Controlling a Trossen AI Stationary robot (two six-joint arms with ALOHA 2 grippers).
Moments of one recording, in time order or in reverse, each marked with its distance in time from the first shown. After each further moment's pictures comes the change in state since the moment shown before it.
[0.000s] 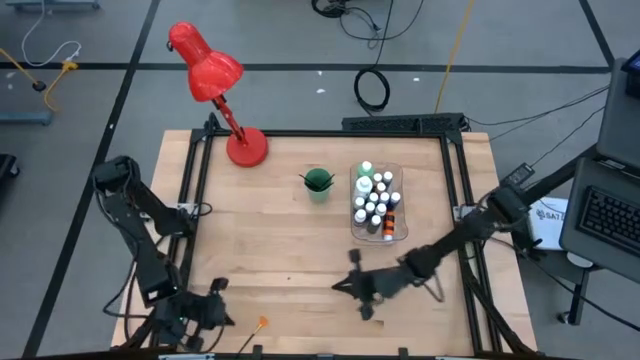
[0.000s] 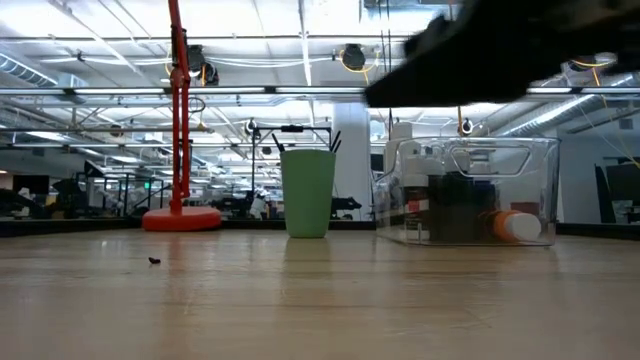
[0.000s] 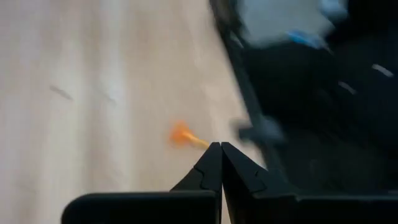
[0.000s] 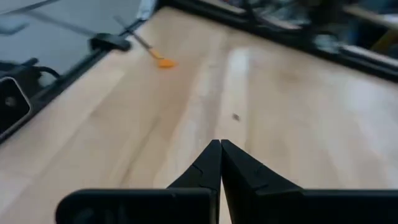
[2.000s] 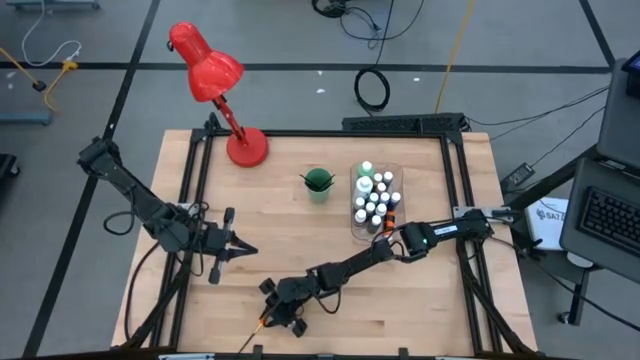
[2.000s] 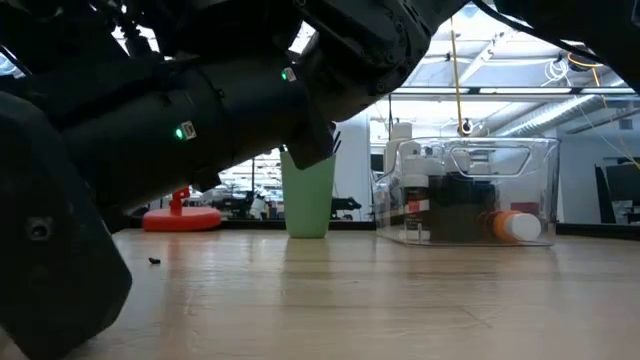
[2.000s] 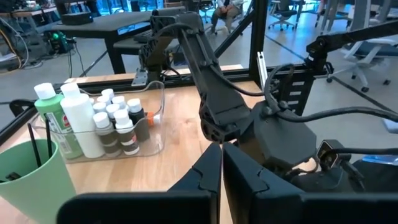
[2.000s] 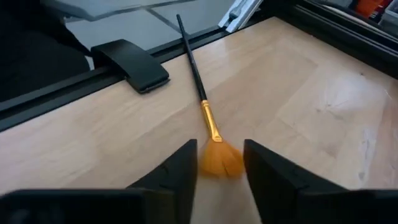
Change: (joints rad) left arm 0.440 -0.596 -0.260 0.271 -0.060 0.700; right arm -0.199 0.853 1.122 -0.305 -0.572 -0.309
